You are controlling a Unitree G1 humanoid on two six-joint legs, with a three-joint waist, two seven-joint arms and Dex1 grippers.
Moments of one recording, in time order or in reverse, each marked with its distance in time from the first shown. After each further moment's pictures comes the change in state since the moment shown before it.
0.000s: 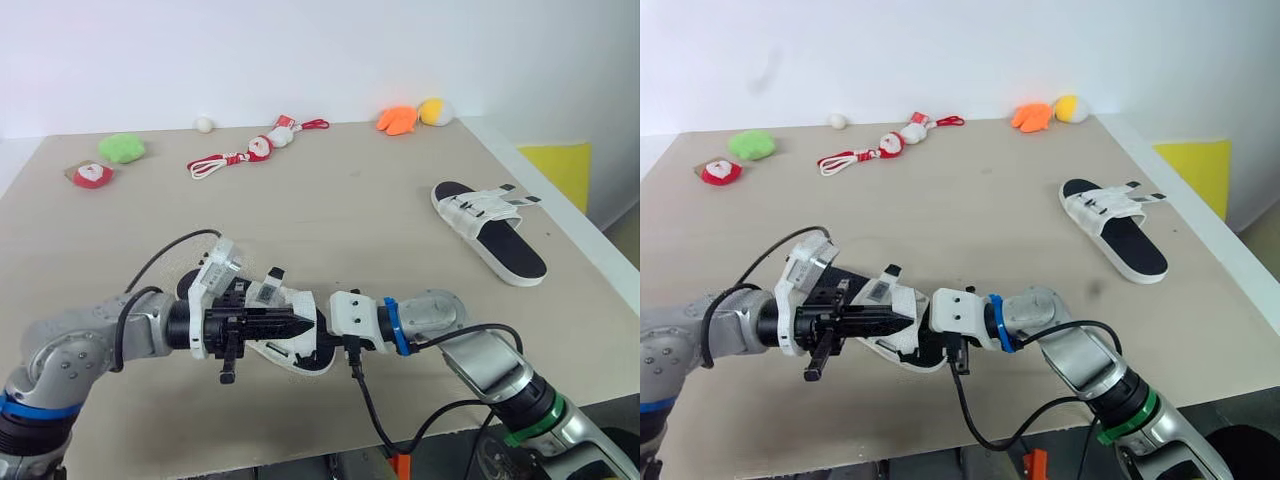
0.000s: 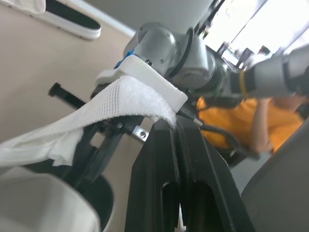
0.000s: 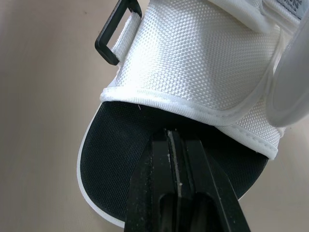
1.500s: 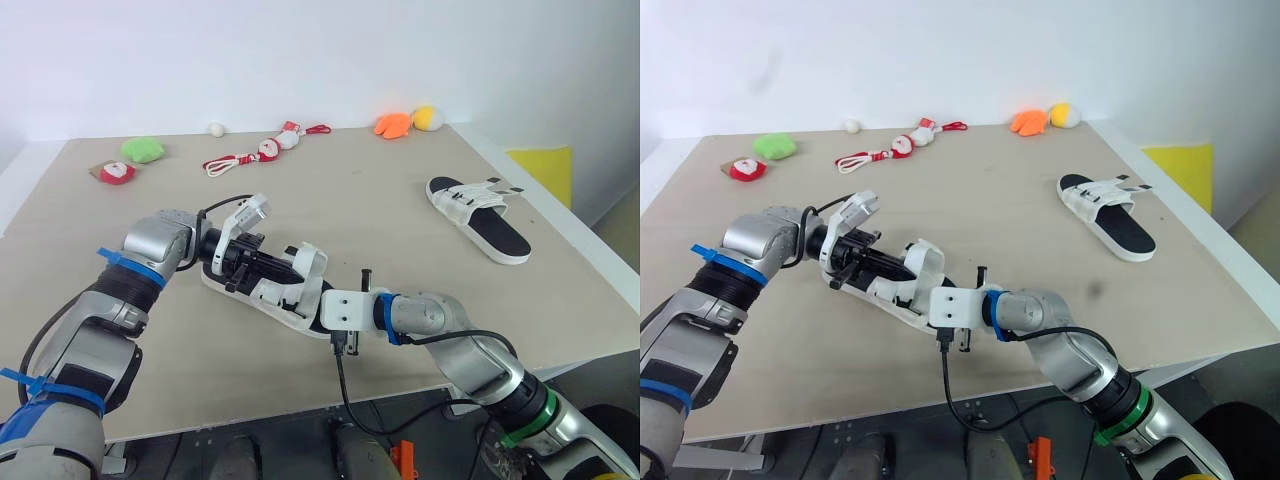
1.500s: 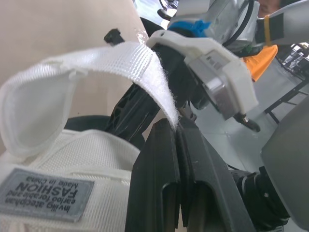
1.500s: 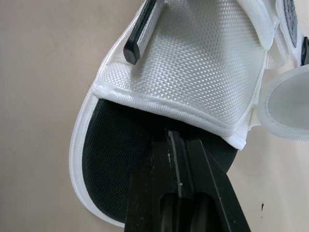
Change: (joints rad) left arm -0.609 -0.216 -0.454 1.053 0.666 -0.349 -0.800; right arm -0.009 0.000 0.061 0.001 -0.349 -0.018 -0.176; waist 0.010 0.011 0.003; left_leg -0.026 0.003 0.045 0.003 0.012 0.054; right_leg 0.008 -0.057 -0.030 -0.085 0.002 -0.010
